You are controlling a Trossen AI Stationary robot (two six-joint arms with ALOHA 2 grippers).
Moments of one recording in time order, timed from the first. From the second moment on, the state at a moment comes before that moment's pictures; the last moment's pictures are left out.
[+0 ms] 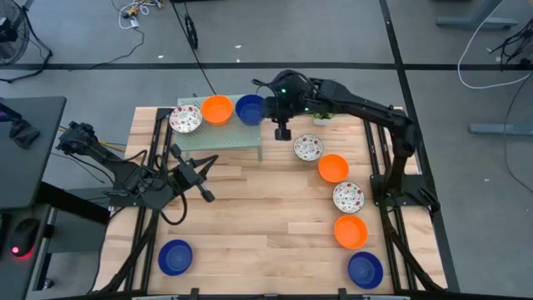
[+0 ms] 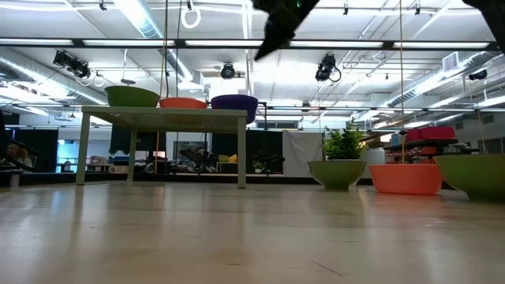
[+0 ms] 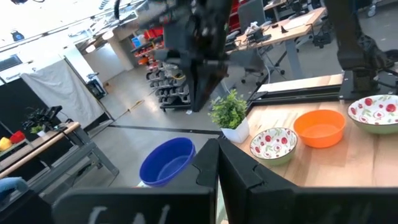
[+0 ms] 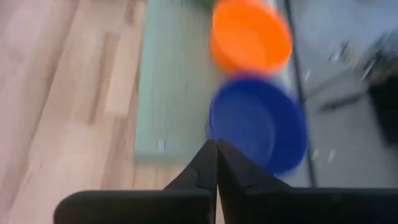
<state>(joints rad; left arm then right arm) -0.58 1.02 0.89 -0.11 -1.29 0.14 -0.36 1.86 1.99 -0.97 -0.04 -0.48</state>
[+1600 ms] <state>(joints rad) -0.58 1.02 0.89 -0.11 -1.29 0.14 -0.25 1.72 1.55 -0.74 -0.04 -0.40</state>
